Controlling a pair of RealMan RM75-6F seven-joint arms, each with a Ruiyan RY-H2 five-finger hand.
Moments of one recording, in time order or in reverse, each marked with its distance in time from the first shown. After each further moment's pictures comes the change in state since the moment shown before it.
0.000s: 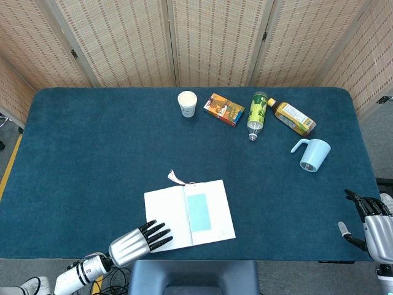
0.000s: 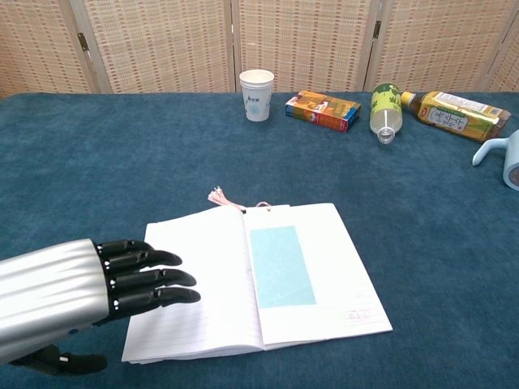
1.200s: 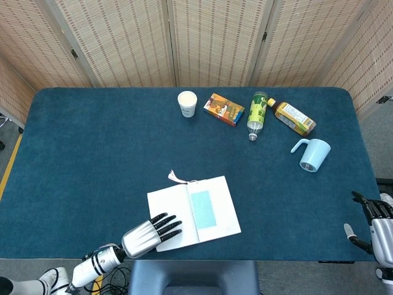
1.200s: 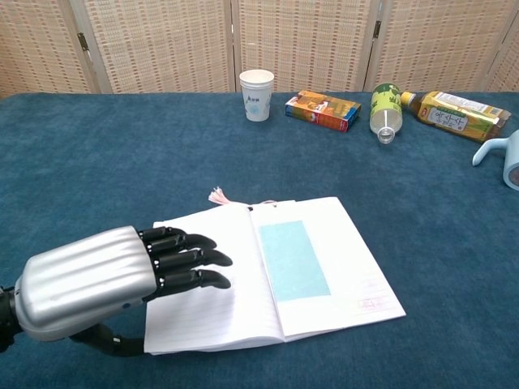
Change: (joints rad) left arm -0.007 -0.134 -0.101 0.150 0.016 -0.007 -0.166; right arm -0.023 0.003 -0.001 -0.001 0.012 0.026 0.000
